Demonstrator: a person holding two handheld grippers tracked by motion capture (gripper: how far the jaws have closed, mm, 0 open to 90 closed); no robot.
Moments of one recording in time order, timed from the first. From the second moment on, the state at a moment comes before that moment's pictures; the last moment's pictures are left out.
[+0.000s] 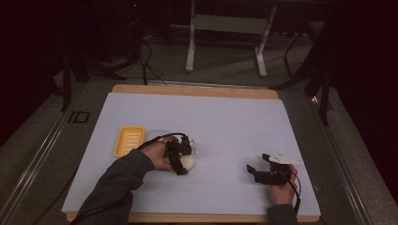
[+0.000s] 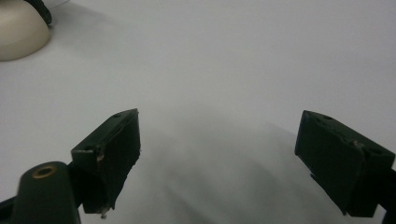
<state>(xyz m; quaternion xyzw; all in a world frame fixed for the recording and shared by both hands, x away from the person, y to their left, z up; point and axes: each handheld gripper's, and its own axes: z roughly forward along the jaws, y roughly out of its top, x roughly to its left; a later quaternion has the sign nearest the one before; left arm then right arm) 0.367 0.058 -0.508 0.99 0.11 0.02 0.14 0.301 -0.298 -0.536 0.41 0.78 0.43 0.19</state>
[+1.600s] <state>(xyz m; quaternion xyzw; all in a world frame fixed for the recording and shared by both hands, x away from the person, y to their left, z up) 0.372 0.074 -0.487 0.98 0.13 0.03 0.13 0.301 -0.298 -0.536 0.41 0.78 0.43 0.19</state>
